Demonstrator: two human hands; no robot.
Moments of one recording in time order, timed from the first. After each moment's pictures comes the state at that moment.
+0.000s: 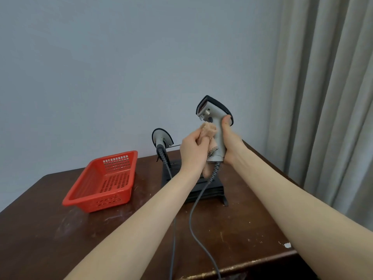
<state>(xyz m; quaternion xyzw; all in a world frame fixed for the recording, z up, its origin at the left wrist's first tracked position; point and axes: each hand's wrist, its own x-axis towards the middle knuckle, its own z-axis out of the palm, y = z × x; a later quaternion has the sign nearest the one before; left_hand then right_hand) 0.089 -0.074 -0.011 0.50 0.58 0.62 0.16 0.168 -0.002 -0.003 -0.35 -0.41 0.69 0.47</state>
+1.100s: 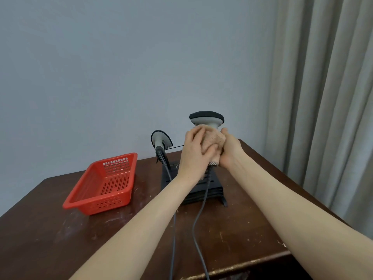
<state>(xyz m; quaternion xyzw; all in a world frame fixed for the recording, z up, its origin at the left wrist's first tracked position) 0.085 -0.082 -0.016 0.65 0.58 0.49 0.00 0.167 -0.005 -0.011 -0.24 -0.22 0.83 0.46</state>
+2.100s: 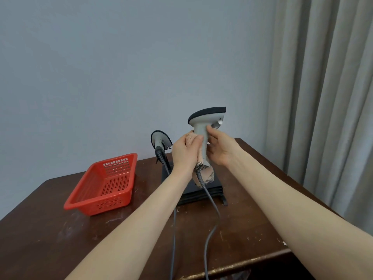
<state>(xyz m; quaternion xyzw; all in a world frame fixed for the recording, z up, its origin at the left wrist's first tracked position) 0.076 -0.075 -0.013 0.45 0.58 0.65 0.21 0.163 -0.016 -0.002 -0.24 -0.34 0.80 0.43</state>
